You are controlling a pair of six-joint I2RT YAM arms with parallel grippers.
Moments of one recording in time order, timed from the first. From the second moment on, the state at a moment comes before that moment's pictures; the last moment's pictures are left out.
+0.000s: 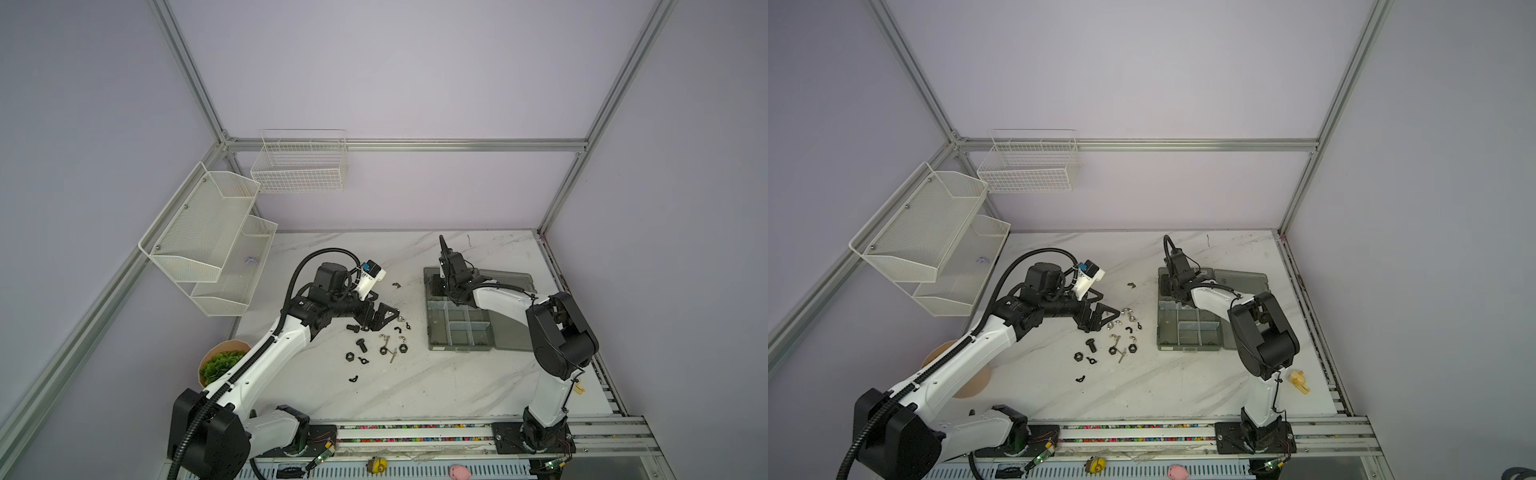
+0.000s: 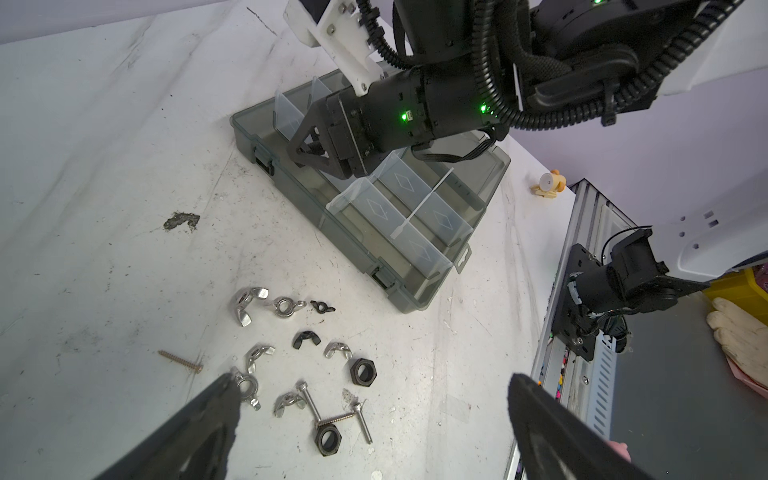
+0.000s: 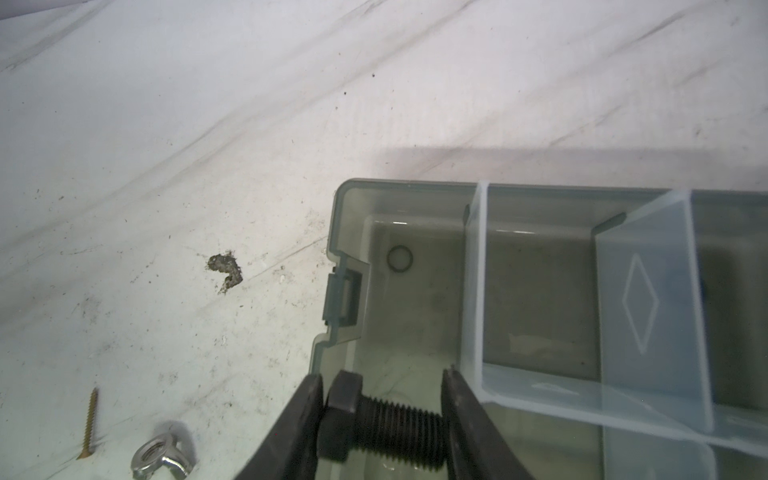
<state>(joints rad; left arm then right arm) -0.40 1.22 0.98 -0.46 0.59 0.04 0.50 1.86 1.19 -0.14 0.08 0.42</state>
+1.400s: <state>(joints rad) -0.41 1.21 0.98 -0.46 0.59 0.03 0.50 1.89 1.19 -0.10 0.11 0.42</state>
